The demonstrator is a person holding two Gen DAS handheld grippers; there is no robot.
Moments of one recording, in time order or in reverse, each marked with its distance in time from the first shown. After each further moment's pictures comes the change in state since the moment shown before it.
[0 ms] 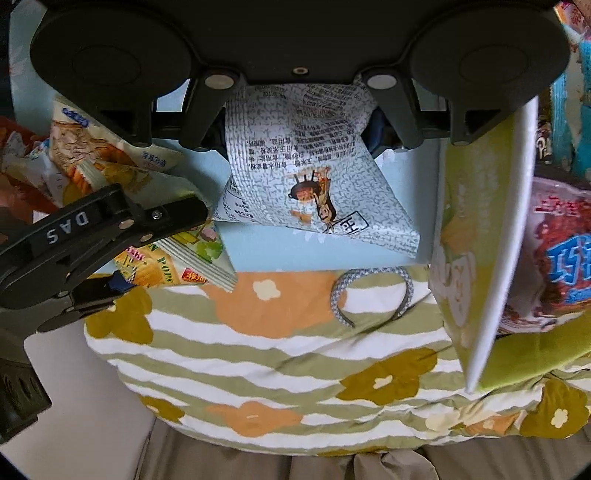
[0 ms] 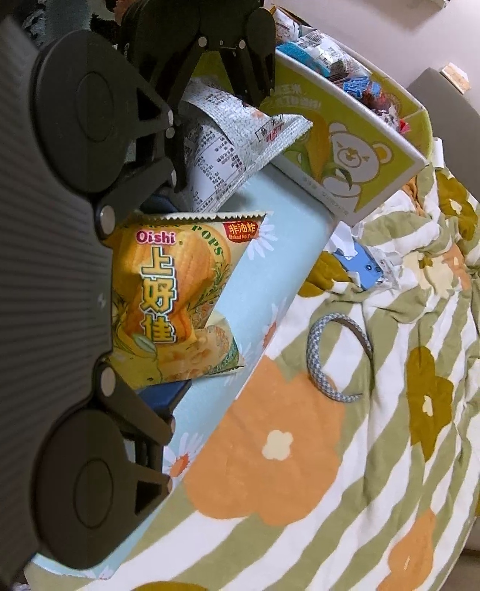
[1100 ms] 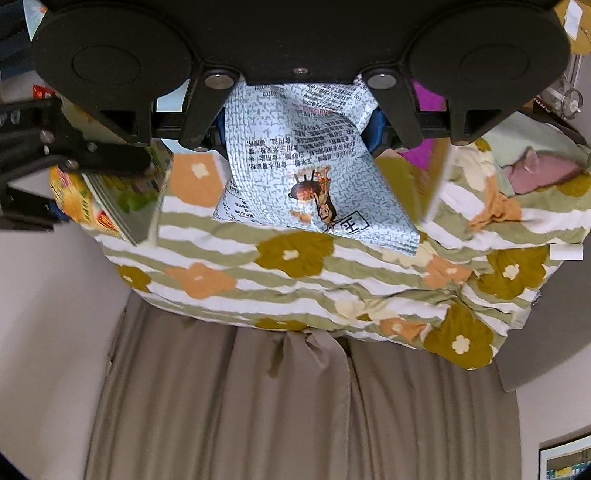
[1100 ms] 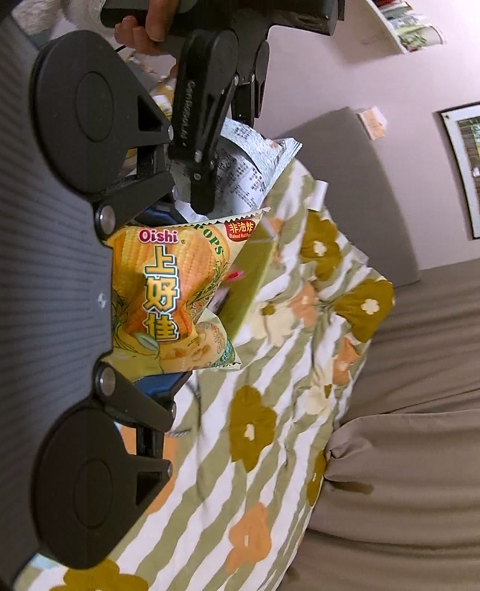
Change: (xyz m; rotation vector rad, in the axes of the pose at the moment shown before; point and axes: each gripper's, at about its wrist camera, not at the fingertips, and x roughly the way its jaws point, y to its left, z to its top) left arm -0.205 0.178 -0.009 -0.095 -0.352 0.047; right arm -0.114 0.264 0.053 -0.067 -0.462 -0.144
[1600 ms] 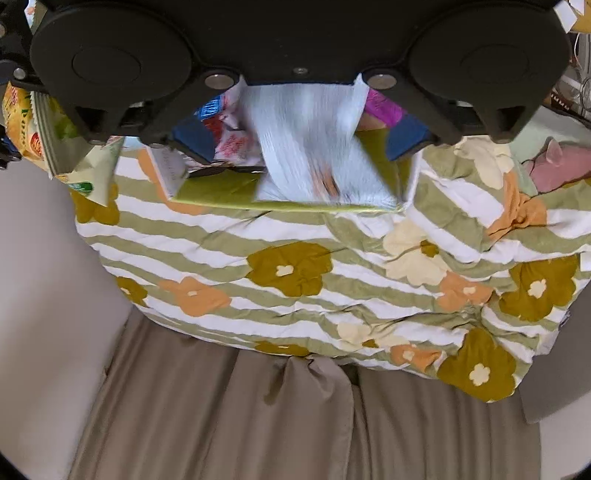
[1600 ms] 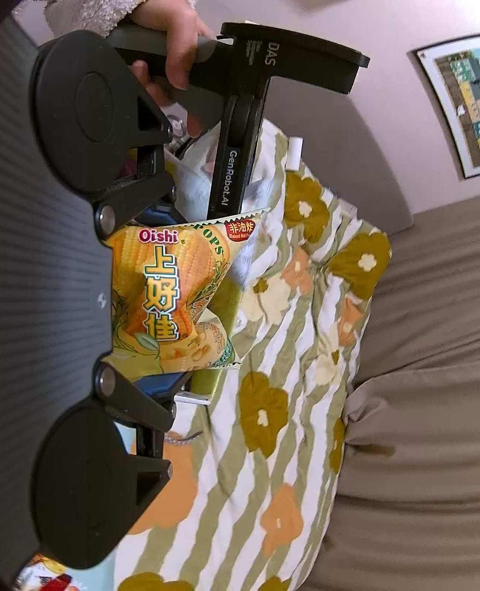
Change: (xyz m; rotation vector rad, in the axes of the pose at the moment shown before) left arm 0.083 0.078 0.028 -0.009 0.098 -0.085; right arm 0.063 0.049 0.011 0.154 0.017 -0.157
